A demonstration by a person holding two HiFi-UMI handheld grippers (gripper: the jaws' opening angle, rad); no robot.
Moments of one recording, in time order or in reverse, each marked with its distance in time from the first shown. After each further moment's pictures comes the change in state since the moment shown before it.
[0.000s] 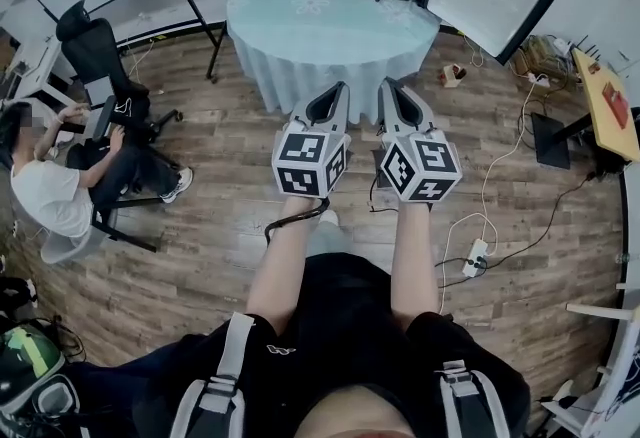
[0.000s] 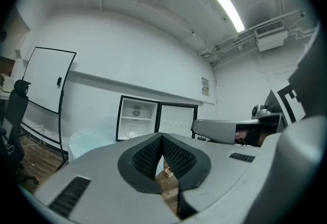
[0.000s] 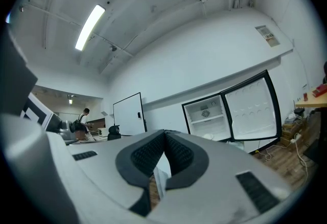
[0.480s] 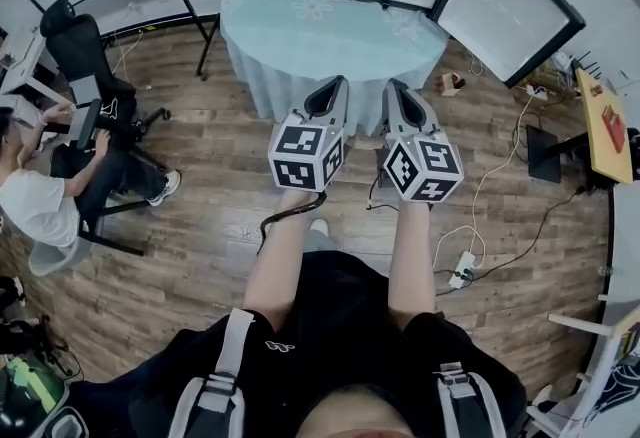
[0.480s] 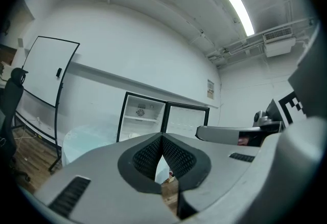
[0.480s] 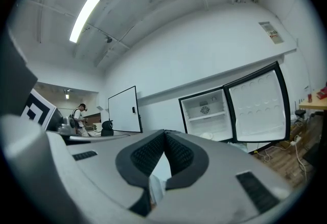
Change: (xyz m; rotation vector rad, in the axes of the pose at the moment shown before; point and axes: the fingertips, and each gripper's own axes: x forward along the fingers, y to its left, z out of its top) left arm 0.087 0.074 0.012 -0.064 0.002 -0.006; right arm 0.104 -0.036 -0.007 -0.013 0.058 -0.029
